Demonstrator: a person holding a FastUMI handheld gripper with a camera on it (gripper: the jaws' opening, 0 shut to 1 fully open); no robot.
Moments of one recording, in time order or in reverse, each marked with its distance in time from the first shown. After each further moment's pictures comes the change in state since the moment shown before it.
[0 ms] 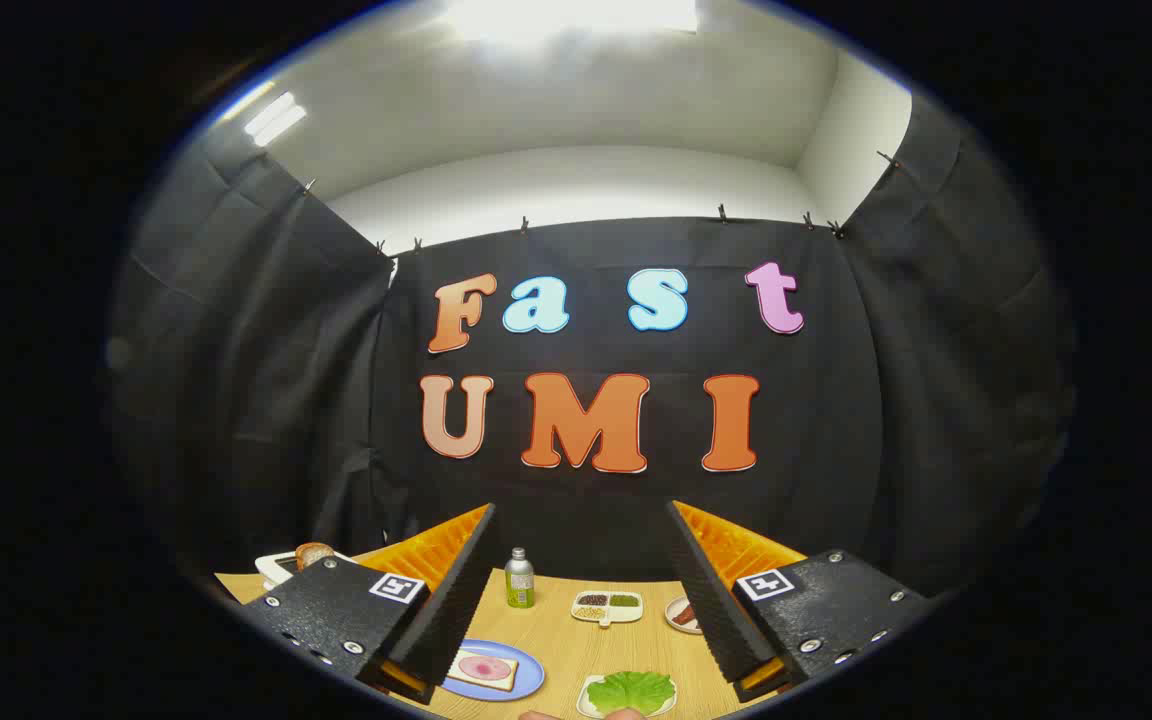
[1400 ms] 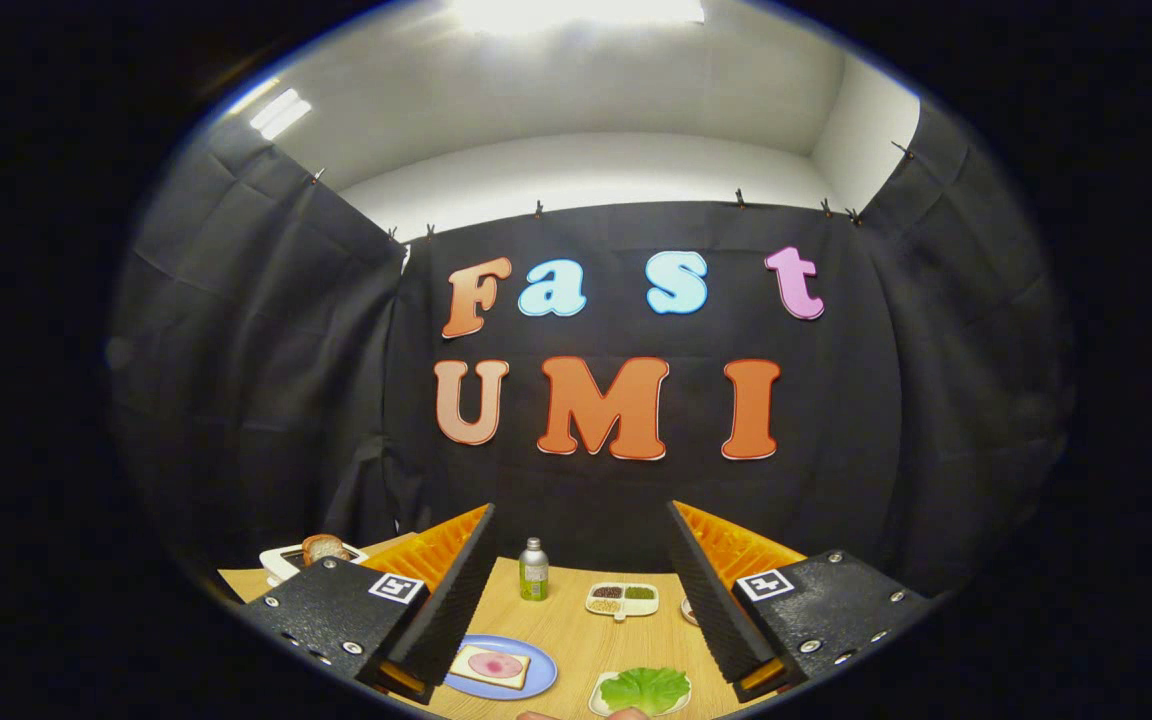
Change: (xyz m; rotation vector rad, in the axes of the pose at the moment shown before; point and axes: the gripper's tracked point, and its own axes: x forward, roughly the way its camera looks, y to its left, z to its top) arm 0.018 0.017 -0.031 0.006 0.075 0.046
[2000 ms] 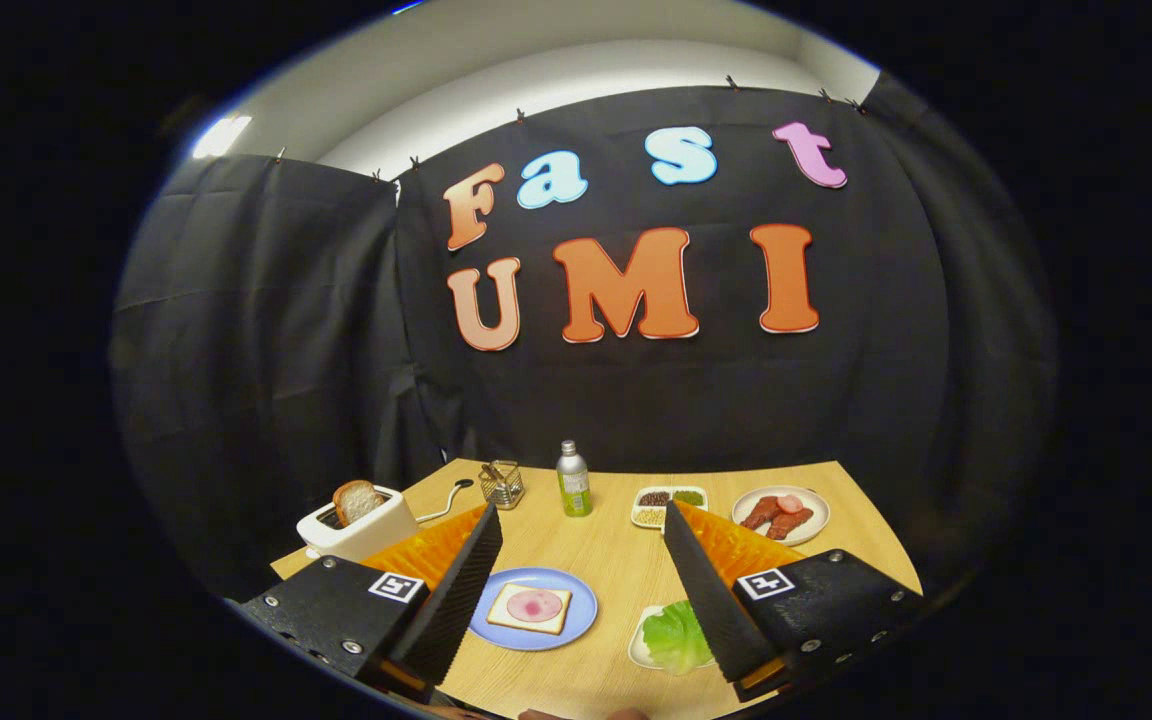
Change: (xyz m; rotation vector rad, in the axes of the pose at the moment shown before) arm 0.014 -0.003 -0.090 0.143 0.353 0.118
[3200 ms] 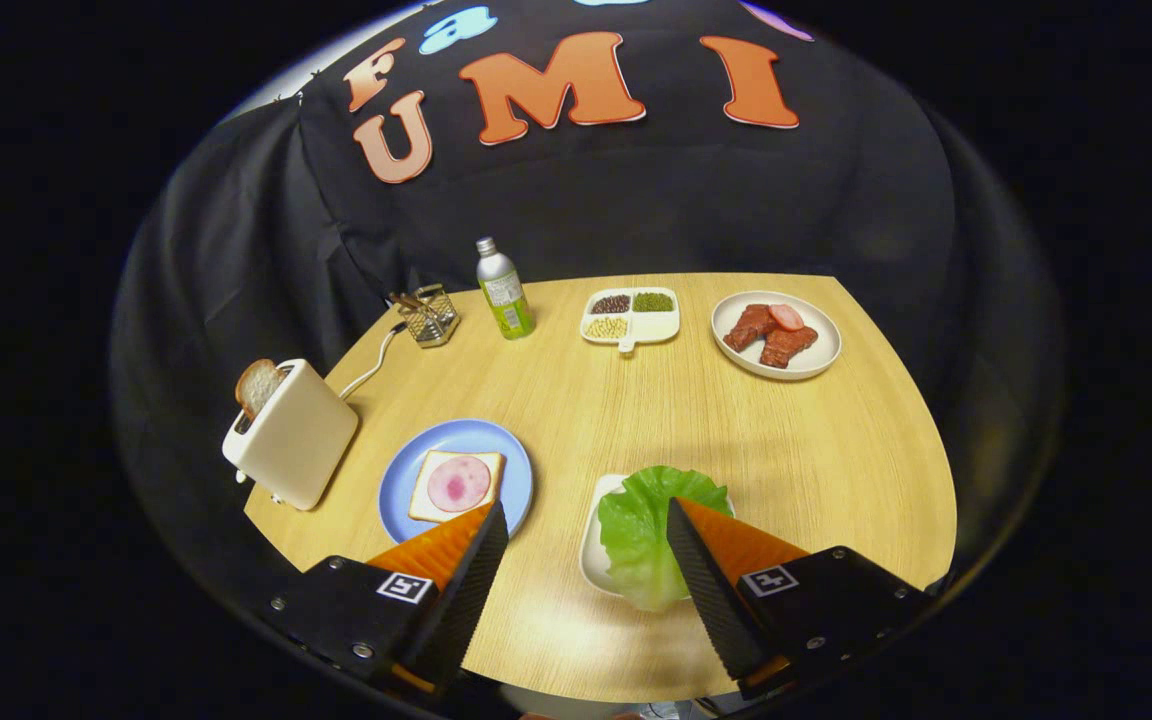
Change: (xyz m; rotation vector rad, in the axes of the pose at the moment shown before) arm 0.055 -0.071 -0.166 0.093 0.582 -0.073
